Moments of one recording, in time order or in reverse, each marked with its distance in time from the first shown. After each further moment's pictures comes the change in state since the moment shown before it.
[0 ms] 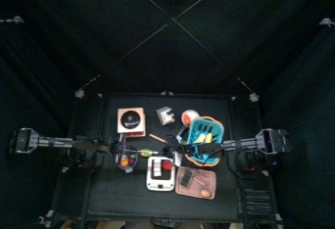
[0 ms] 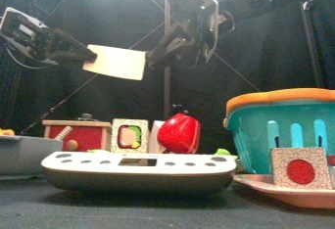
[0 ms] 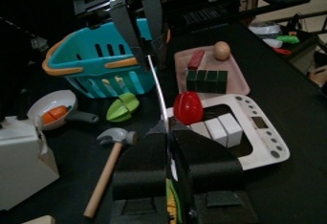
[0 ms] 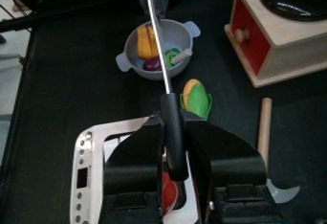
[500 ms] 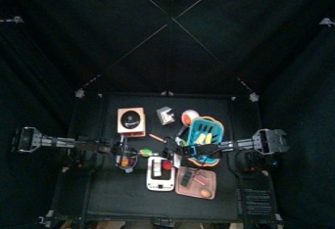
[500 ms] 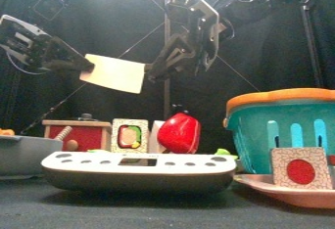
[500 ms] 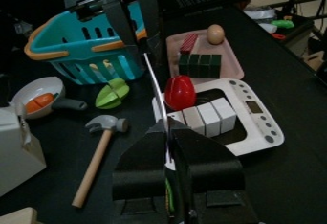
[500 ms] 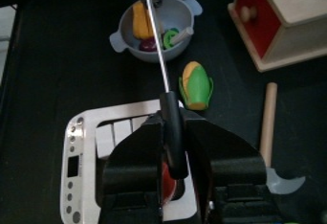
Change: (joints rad) left arm -0.011 0.071 0.000 0.003 0.000 -0.002; right arm 0.012 0.034 0.012 -0.009 0.021 0.003
